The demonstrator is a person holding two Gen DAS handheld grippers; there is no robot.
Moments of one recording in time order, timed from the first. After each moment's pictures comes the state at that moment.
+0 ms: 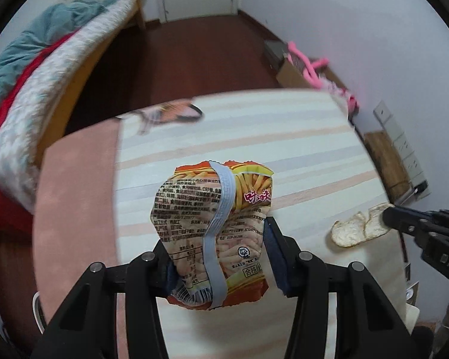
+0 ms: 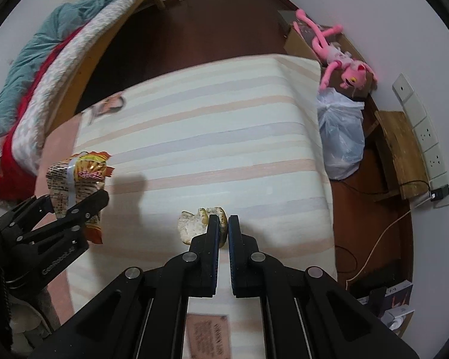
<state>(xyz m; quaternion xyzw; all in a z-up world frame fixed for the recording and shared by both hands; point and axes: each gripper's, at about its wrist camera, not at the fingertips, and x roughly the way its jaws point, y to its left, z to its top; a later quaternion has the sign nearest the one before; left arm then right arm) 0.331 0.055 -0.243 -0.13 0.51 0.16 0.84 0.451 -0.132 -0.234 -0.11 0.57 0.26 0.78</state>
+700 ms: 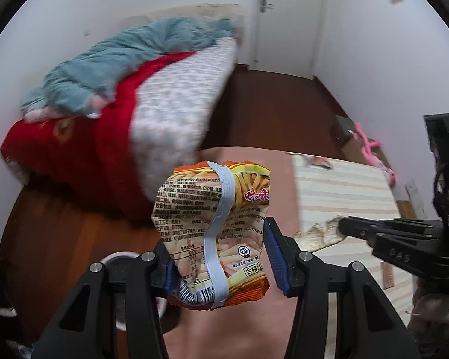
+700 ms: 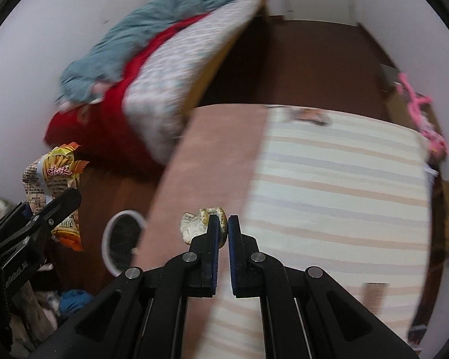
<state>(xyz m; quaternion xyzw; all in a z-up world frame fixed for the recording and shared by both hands) 0.036 0.177 -0.105 -0.17 0.38 0.33 0.84 0.228 0.047 -0.132 -0.15 0.50 0.44 0.73</state>
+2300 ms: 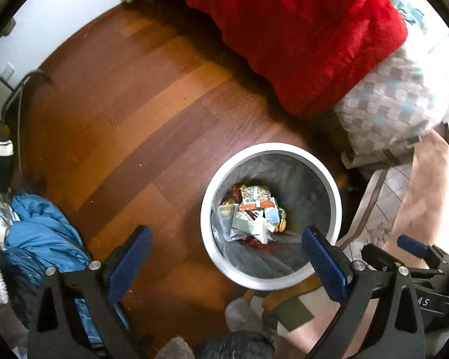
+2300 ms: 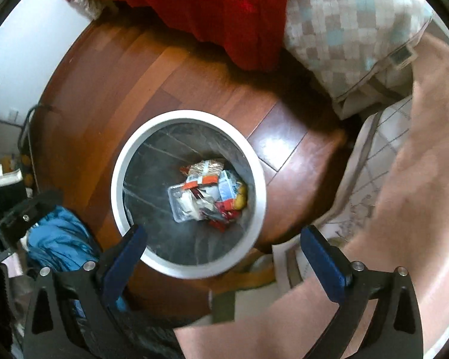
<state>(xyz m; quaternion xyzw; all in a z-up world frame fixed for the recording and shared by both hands) -0.229 0.374 -0.341 -0.45 0.45 0.48 0.60 -0.028 0.350 -0.396 -0.40 0.56 0.47 0.55</state>
